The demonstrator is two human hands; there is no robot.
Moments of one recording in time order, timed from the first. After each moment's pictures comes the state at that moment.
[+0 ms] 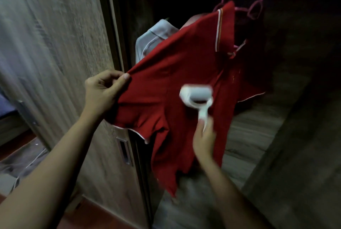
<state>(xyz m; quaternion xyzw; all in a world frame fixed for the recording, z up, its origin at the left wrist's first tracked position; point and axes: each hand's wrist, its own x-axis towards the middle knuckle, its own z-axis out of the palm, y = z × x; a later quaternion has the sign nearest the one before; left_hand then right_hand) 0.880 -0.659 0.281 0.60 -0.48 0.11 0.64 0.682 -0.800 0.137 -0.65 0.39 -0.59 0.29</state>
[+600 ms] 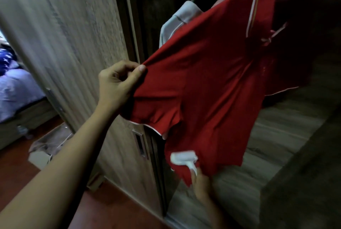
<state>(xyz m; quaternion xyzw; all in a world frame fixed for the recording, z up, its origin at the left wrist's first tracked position) 0.880 -0.659 0.279 0.61 -0.48 0.14 0.62 0.699 -0.789 -0.081 -0.81 0.44 -0.25 0.28</state>
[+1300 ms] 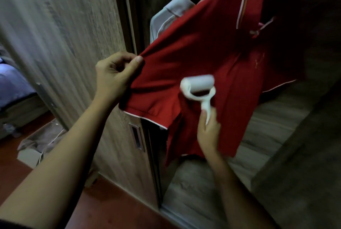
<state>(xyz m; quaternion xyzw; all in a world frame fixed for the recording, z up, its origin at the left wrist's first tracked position) 0.877 -0.658 0.281 0.61 -0.47 0.12 0.63 0.706 -0.800 0.108 -0.71 0.35 -0.54 0.28</state>
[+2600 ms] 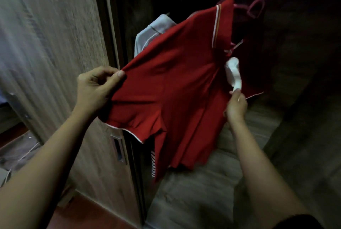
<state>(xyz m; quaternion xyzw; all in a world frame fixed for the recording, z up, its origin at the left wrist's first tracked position) 0.882 -0.657 0.278 0.58 -0.48 0.10 0.65 0.651 -0.933 0.198 -0.55 0.49 -0.58 0.35</state>
